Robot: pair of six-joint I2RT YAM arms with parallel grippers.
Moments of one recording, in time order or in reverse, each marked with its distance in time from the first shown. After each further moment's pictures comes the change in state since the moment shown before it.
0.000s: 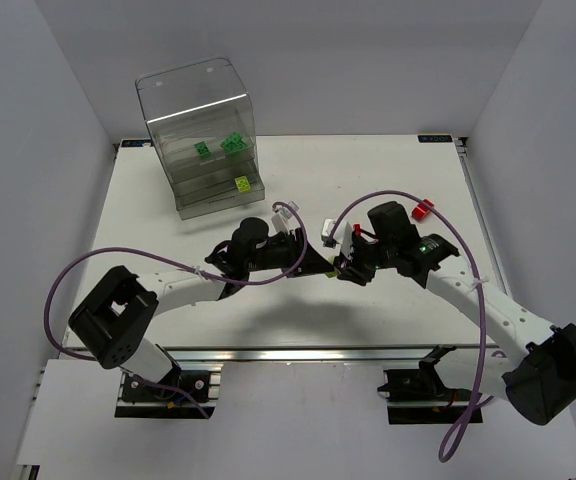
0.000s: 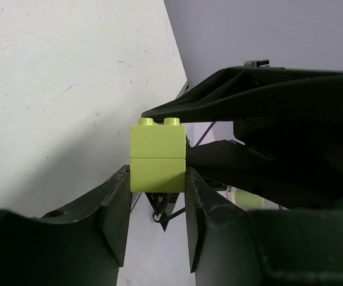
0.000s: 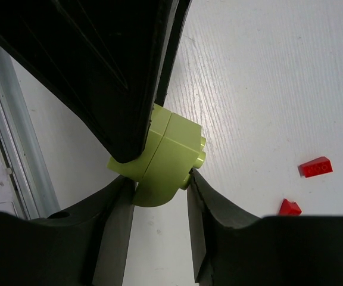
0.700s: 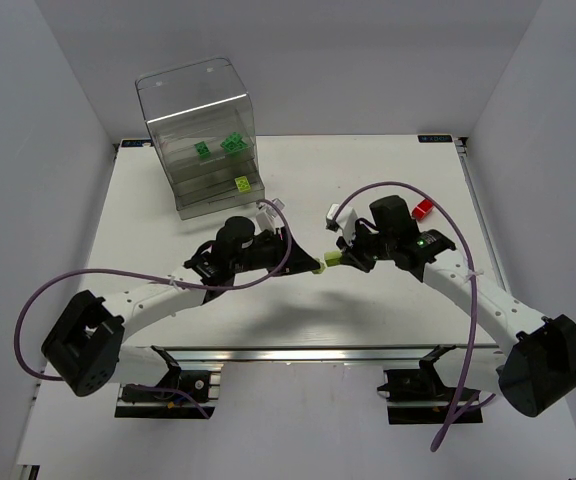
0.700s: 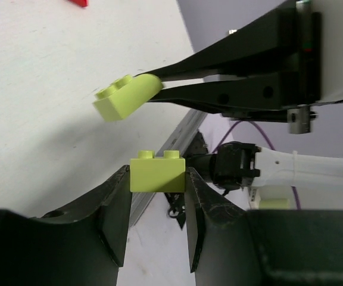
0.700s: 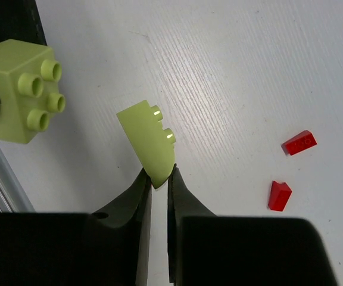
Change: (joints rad) left arm 0.026 -0.188 -0.014 -0.201 -0.078 0.108; right arm -0.051 0.048 0.000 0.089 0.081 0.125
